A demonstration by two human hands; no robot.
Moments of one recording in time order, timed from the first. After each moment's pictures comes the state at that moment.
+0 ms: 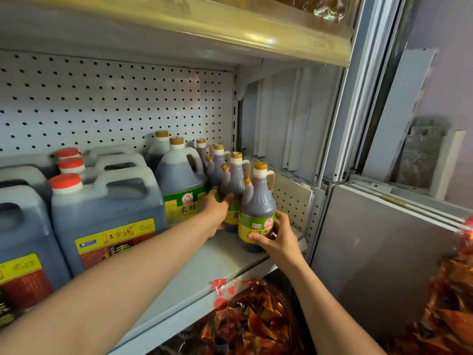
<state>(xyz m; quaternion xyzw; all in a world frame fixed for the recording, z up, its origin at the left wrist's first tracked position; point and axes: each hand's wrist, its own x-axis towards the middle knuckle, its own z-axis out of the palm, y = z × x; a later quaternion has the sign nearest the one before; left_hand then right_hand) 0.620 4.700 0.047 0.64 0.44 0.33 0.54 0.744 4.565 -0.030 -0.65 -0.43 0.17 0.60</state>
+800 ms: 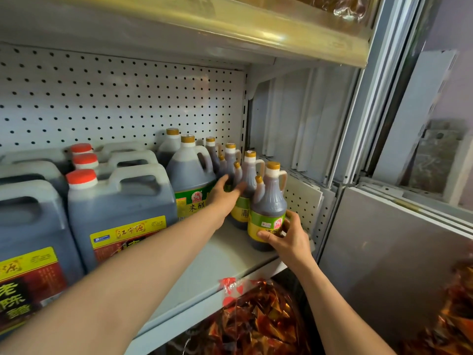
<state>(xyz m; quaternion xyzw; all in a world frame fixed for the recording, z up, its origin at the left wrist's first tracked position) 0.625 4.720 0.054 0.69 0.41 0.34 0.49 0.750 4.571 -0.031 -0.70 -0.41 0.11 0.57</state>
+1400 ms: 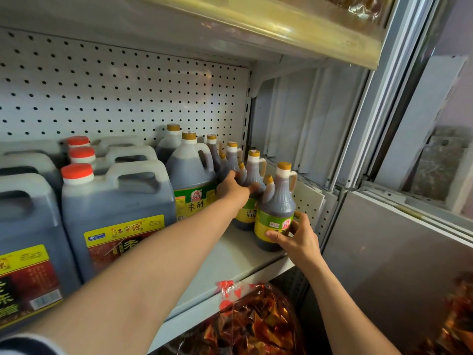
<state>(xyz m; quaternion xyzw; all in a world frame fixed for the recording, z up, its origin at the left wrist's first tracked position) 0.655 4.718 0.067 0.70 0.44 0.33 0.45 0.769 4.564 -0.024 -0.72 -0.41 0.10 0.55</state>
